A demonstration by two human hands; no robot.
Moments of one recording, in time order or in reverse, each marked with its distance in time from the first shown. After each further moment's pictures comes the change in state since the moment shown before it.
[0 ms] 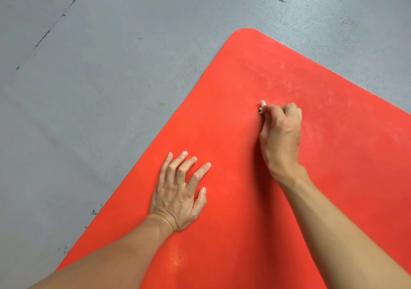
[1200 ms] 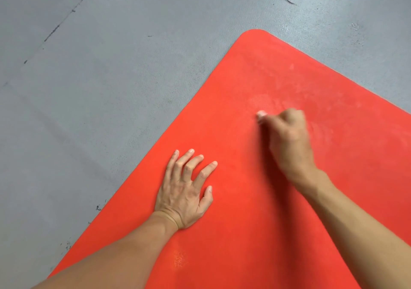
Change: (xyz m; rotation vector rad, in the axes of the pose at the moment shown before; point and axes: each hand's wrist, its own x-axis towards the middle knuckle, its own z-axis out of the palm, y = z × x) left_hand 0.000 -0.001 -0.002 -0.003 0.009 -0.015; right_hand -0.008 0.016 -0.013 0.022 -0.173 -0.322
